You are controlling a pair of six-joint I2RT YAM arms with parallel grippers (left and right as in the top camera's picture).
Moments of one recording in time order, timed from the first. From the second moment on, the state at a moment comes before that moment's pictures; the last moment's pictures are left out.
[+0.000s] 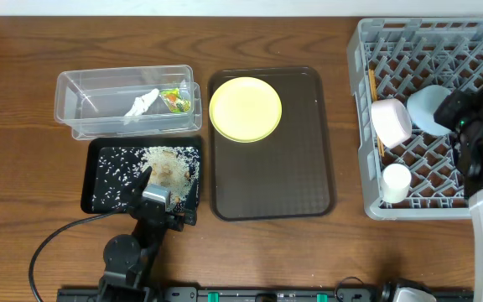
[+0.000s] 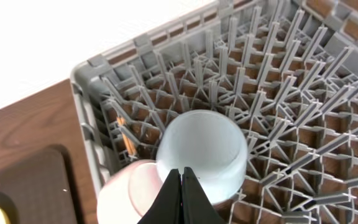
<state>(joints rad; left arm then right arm) -0.20 0.01 0.02 -0.11 0.10 0.01 -0.23 1.22 1.12 -0.51 0.05 0.26</state>
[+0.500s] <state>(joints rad) -0.20 0.01 0.02 -0.11 0.10 0.01 -0.09 1.42 1.11 -0.53 0.02 0.29</state>
